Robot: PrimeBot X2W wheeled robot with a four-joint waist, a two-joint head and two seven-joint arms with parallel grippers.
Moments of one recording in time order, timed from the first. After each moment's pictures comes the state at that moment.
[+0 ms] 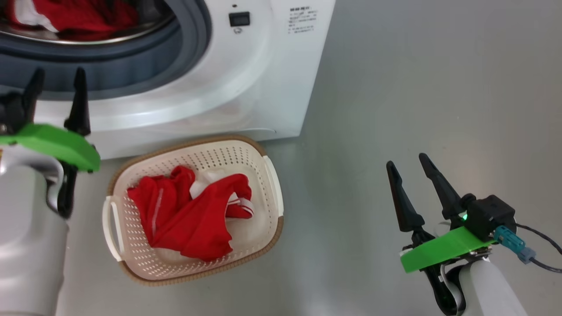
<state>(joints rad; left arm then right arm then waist) -0.83 0.25 -0.17 0.79 -0.32 -0.13 -0.24 -0.24 -0.06 0.08 0.18 0.22 0.13 -0.26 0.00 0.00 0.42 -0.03</state>
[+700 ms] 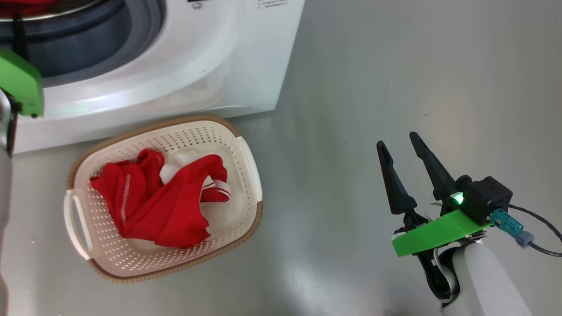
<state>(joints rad) -1.25 0.32 -0.34 1.22 -0.10 -0.02 -0.20 -0.31 -0.06 0.12 0.17 0.26 0.13 -0.26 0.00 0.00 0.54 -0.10</state>
